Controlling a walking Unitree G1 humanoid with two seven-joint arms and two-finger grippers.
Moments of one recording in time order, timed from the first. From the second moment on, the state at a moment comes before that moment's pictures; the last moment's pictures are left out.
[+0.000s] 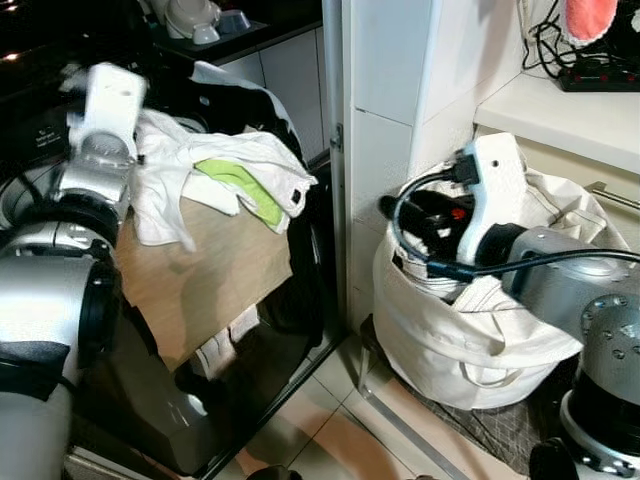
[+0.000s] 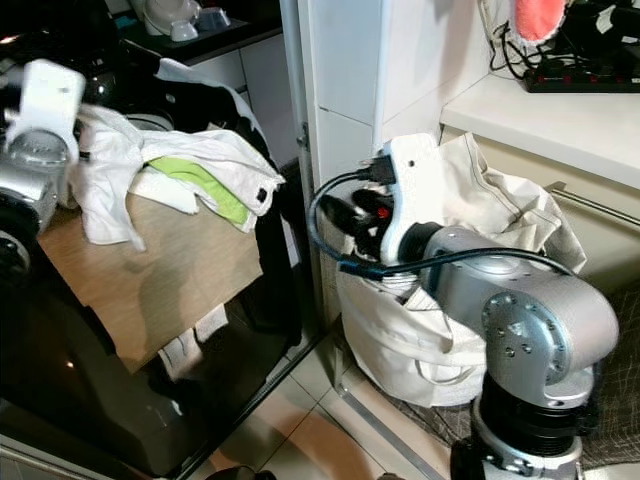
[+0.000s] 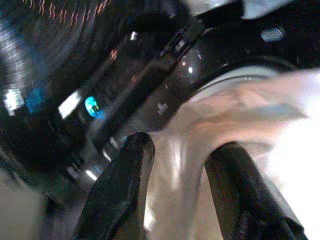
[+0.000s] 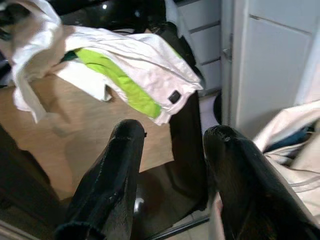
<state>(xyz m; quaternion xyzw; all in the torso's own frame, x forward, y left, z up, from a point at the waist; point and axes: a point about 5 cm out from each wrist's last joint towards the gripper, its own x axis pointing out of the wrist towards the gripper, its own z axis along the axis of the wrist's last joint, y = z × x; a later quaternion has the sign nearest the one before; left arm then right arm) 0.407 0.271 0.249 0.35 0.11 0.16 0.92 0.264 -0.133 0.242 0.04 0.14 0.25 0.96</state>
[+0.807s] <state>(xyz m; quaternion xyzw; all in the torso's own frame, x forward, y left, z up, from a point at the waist) 0.410 0.269 0.290 0.01 -0.05 0.23 0.97 0.269 -0.137 0.235 0.06 0.17 0.24 0.96</state>
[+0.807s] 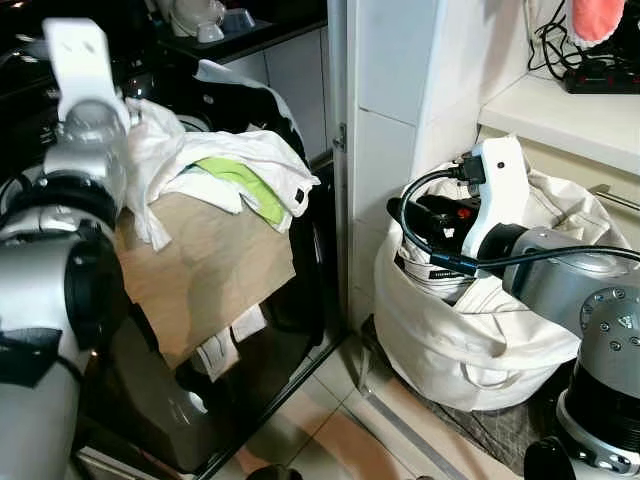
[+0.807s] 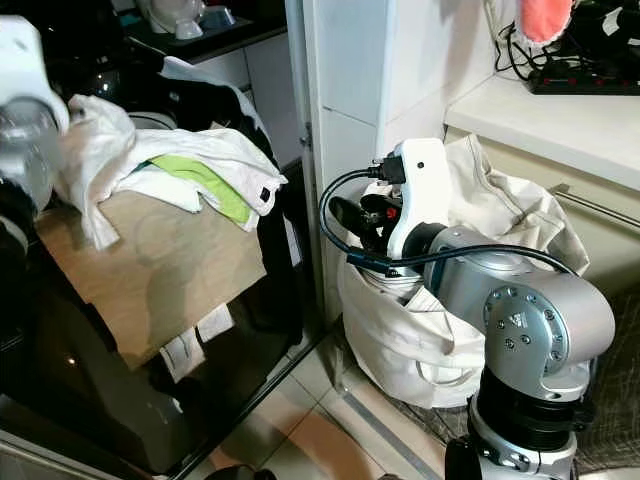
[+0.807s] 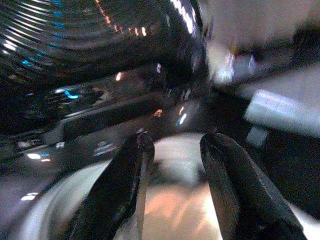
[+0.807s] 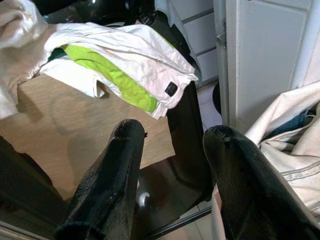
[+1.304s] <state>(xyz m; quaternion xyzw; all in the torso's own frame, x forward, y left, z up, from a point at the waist) 0.427 0.151 0.260 0.13 0.00 -0.13 0.98 0.260 -0.144 0.233 0.02 0.15 0.23 0.96</state>
